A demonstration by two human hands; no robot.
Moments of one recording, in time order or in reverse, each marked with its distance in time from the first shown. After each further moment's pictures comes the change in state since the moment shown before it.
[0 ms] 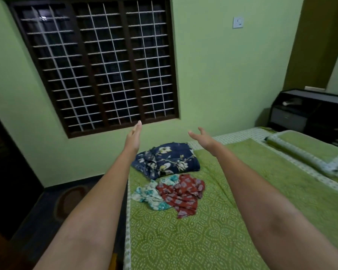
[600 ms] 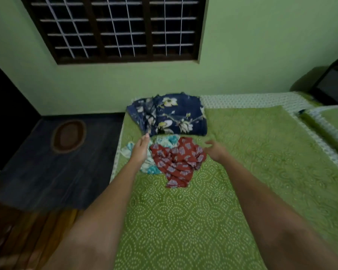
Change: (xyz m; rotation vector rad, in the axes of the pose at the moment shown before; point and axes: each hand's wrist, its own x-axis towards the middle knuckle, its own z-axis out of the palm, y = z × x) left_hand 0.097 -0.223 0.096 0.045 0.059 -0.550; right_hand 0.205 0.206 0.010 -0.444 -0.165 0.299
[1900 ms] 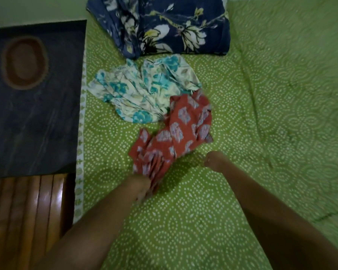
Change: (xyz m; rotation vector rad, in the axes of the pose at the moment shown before) left_hand 0.118 -0.327 0.074 1.458 -1.072 -0.572; right_hand 0.153 0.244 0.235 -0.756 -0.560 0.071
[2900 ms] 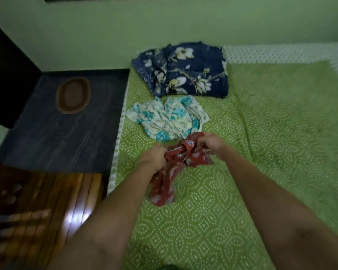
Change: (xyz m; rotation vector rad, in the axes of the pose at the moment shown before) left_hand -0.196 0.002 -0.003 -0.205 1.006 0.078; right_hand -0.187 -0.082 -0.124 1.204 0.165 -0.126
